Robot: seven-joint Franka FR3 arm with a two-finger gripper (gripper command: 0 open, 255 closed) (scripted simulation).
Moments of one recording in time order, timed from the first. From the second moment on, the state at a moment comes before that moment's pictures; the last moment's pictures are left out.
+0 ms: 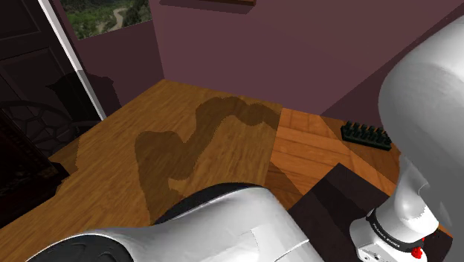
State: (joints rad) arm 0.78 0.32 0.58 -1.72 -0.19 1.96 0.87
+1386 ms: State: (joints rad) arm 0.86 0.47 0.56 -1.73 -0.28 2.09 0.98
